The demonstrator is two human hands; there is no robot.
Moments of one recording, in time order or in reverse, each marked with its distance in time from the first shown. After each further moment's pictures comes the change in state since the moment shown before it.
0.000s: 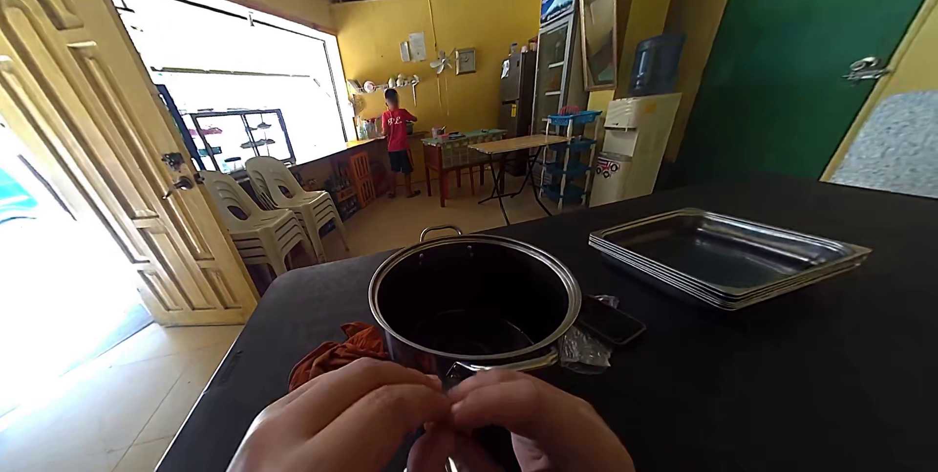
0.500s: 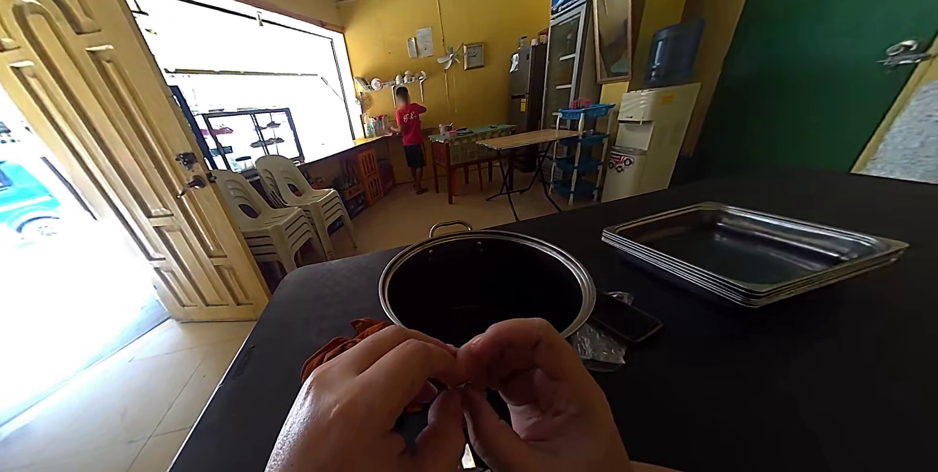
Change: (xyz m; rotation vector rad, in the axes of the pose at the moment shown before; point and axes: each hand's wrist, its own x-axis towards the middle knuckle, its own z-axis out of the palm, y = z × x) left_hand 0.006 -0.022 0.022 0.049 0.044 -0.037; right_hand 0.001 0.014 0.008 0.141 0.128 0.174
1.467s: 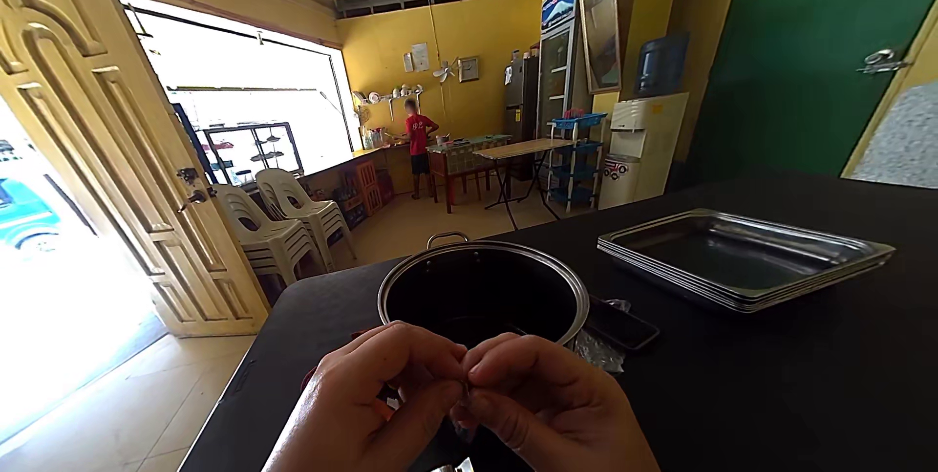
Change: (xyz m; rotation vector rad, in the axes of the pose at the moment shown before) left_hand 0.011 -0.019 -0.002 -0.461 -0.088 -0.004; right_hand 0.009 -0.014 -0.014 0.221 -0.045 0.047
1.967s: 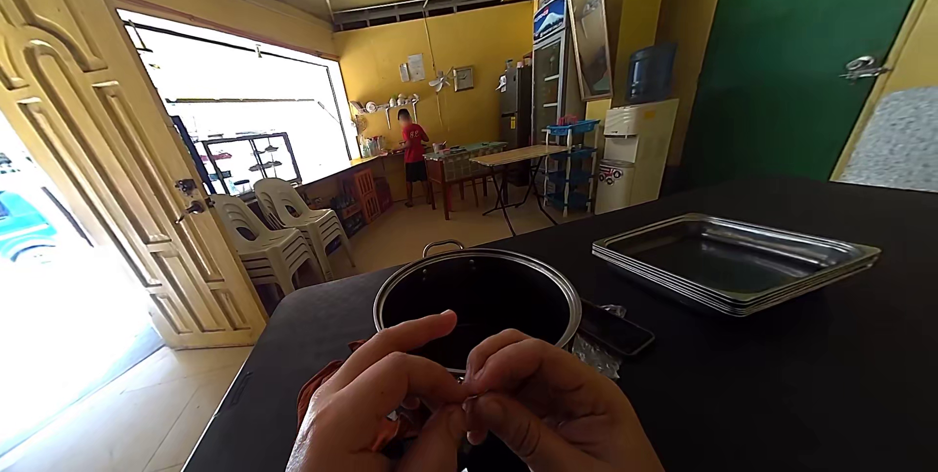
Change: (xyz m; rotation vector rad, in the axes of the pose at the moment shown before) left_hand -0.003 0.017 0.017 0.070 0.118 0.017; right_hand 0.003 -0.008 -0.004 0.010 -0.031 -0.024
